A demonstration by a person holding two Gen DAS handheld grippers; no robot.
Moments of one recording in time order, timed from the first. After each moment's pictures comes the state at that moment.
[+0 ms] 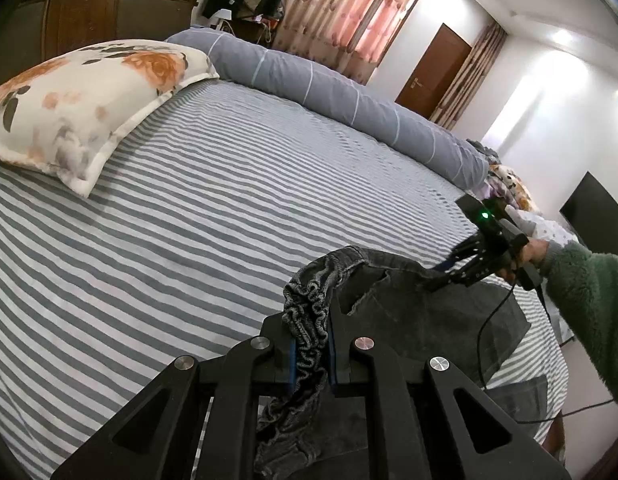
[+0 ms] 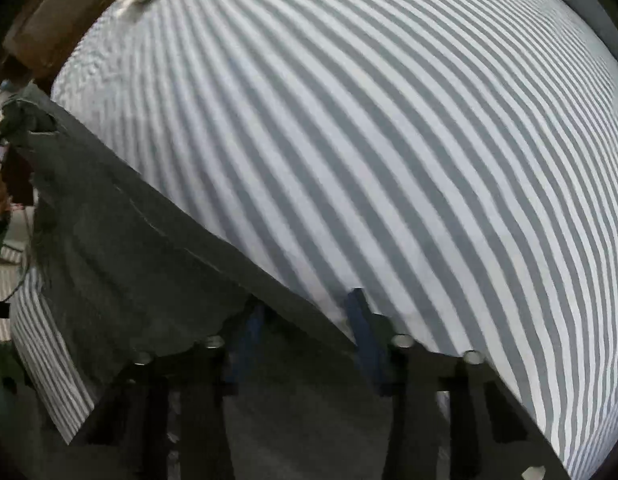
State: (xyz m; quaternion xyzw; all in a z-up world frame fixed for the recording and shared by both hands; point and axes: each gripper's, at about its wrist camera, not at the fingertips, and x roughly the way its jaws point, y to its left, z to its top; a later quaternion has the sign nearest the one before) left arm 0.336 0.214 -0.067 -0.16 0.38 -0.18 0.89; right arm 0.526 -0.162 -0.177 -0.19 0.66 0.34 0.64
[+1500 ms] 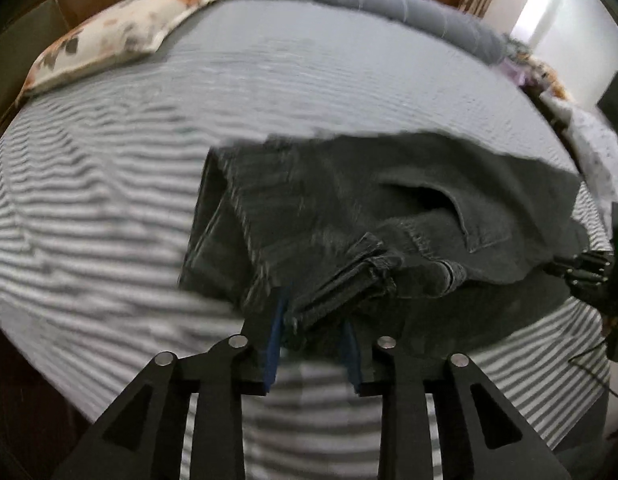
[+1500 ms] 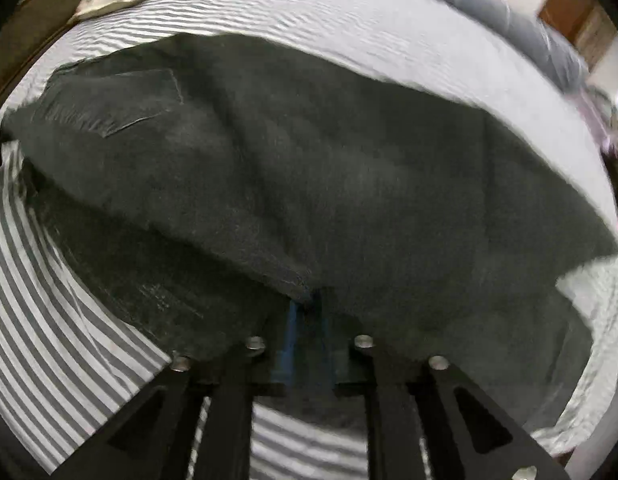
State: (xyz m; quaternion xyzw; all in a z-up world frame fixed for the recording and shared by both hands) left arm 0.116 0.193 -0.112 -0.02 0.54 -0.12 0.84; right arm 0.116 -0.173 -0.162 -0.10 0.59 0.07 0.80
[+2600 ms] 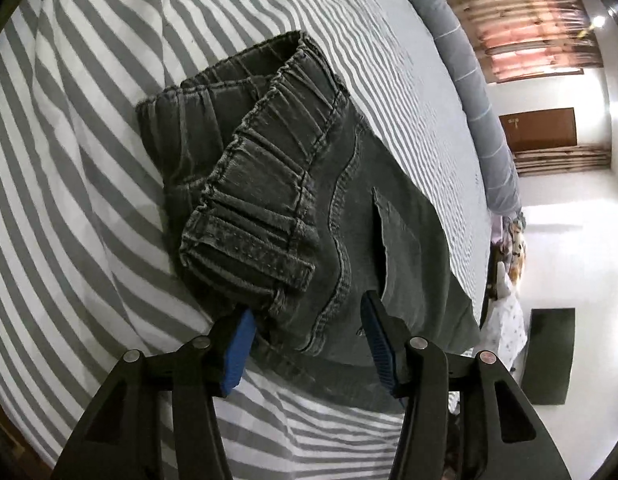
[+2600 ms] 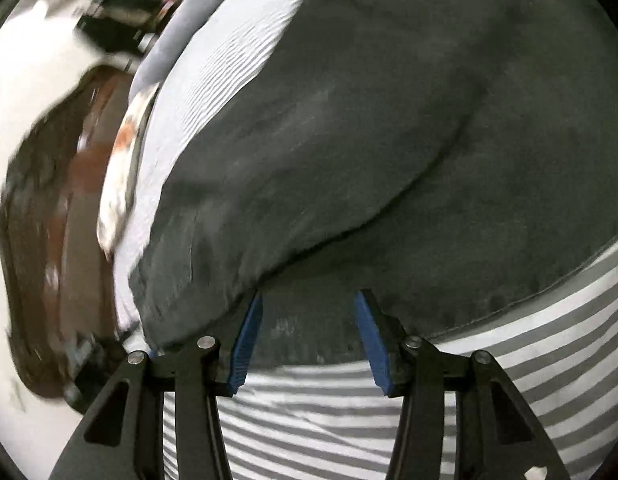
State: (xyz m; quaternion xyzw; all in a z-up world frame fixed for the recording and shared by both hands) left arm 0.108 0.218 -0.154 -0.43 0.54 -0.07 0.72; right arm 0.063 -0.246 -0.186 0.42 0.53 0.02 0.74
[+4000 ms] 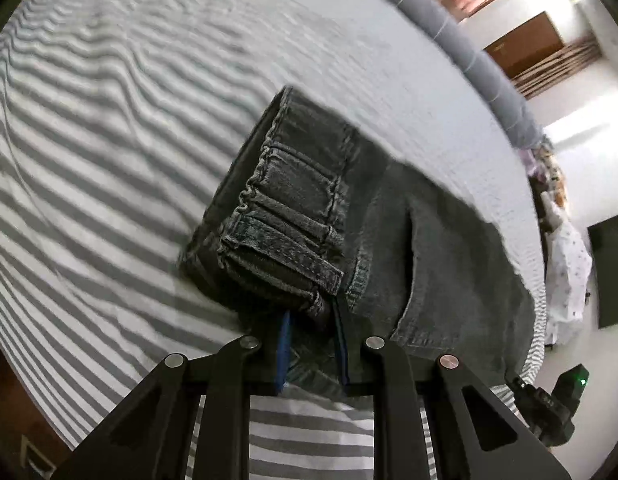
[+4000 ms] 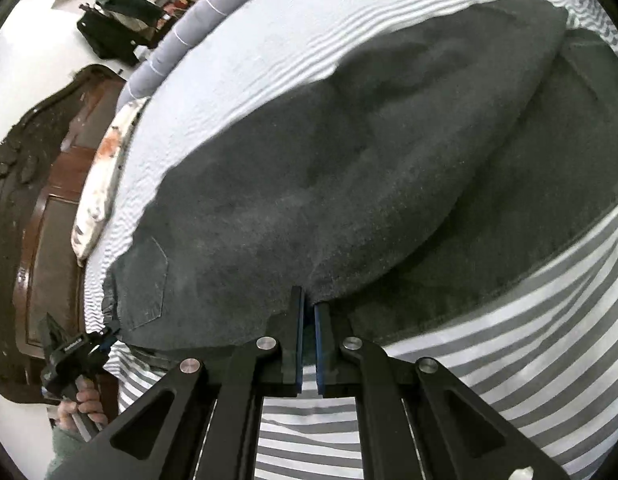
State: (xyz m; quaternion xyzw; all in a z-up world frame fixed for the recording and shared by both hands) left arm 0.154 0.231 -0.147 -0.24 0.57 -0.09 0.78; right arm 0.054 -0.241 -0.163 0.34 0.51 -0.02 0.79
